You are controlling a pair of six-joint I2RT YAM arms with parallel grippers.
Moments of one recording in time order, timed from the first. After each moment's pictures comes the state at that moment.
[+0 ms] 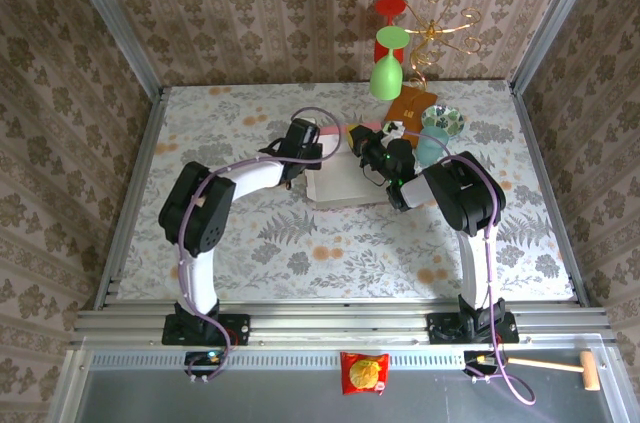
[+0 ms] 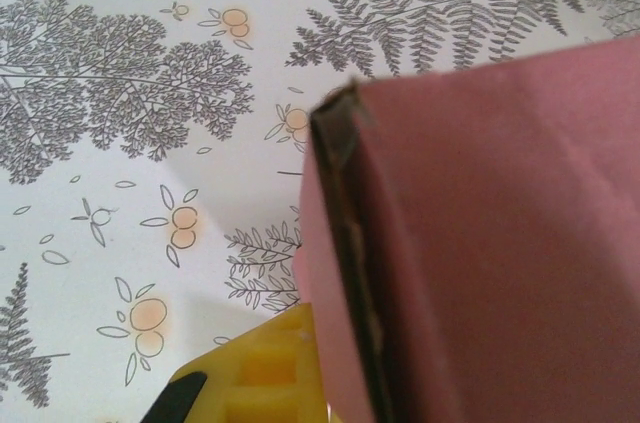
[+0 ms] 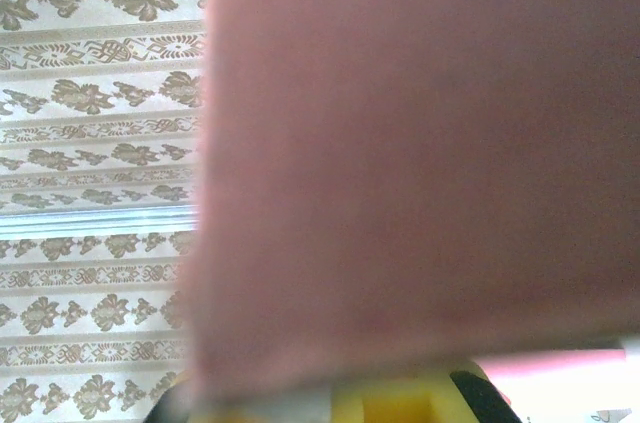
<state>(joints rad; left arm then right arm) -0.61 1.96 1.27 -0.09 -0.20 -0.36 0.38 2.13 0.95 1.20 -0.21 1.60</state>
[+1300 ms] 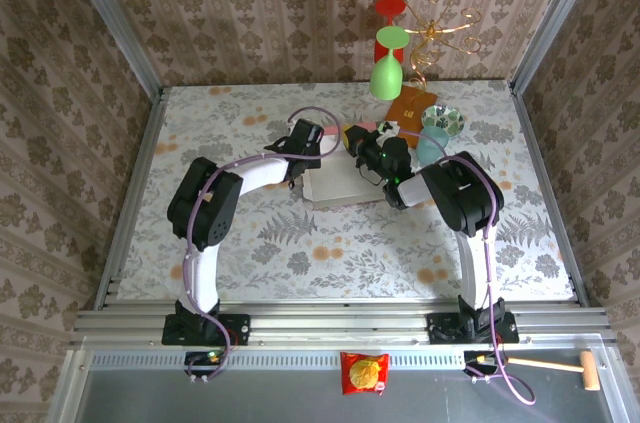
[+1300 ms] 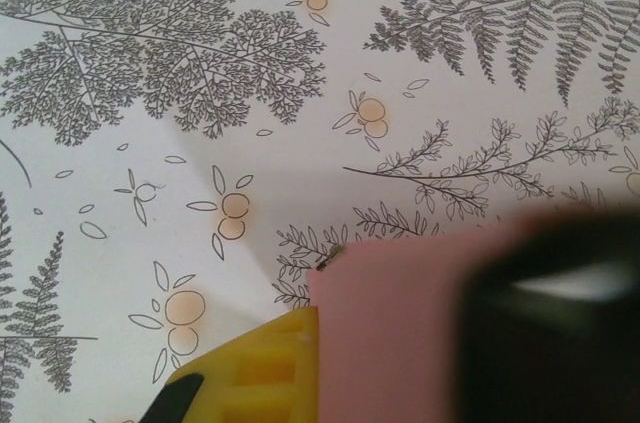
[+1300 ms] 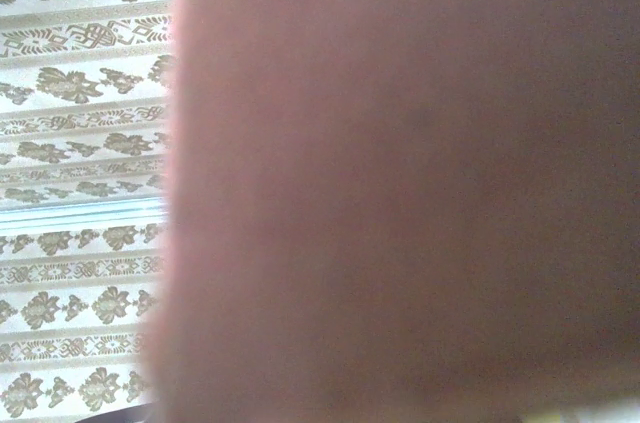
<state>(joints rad) -0.61 2.02 1.32 -0.14 -0.28 -0.45 0.40 2.13 0.98 1.16 -0.23 1.63</state>
